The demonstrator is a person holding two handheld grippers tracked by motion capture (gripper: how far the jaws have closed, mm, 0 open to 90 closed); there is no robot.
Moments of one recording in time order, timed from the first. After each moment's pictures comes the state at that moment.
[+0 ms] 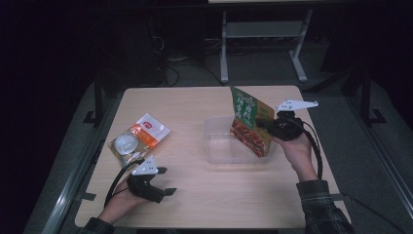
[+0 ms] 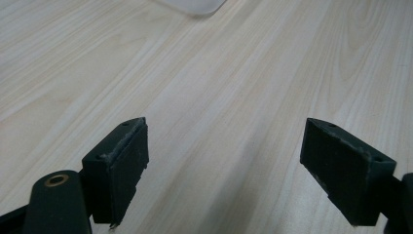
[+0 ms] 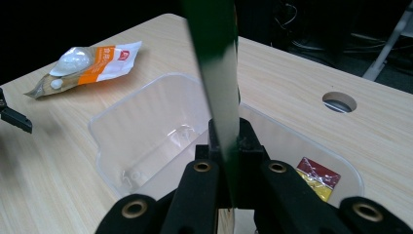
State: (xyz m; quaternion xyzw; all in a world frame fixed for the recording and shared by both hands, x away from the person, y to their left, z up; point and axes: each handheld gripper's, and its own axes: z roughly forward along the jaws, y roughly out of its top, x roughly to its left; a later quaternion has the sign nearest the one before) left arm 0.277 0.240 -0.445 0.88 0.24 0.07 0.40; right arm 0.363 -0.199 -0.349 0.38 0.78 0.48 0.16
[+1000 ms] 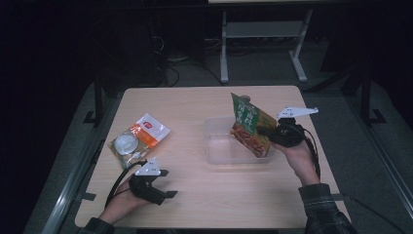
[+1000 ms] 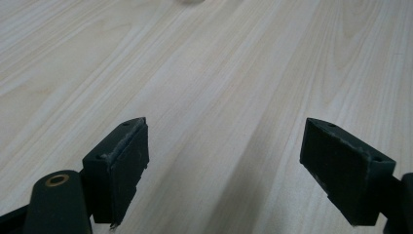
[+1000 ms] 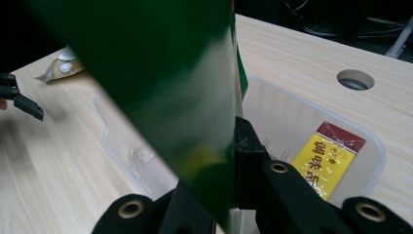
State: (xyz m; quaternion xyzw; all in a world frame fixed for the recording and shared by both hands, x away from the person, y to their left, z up) left arm 0.277 0.236 -0.448 0.89 0.24 0.06 0.38; right arm 0.355 -0.205 -0.366 0.38 0.78 0.47 0.13
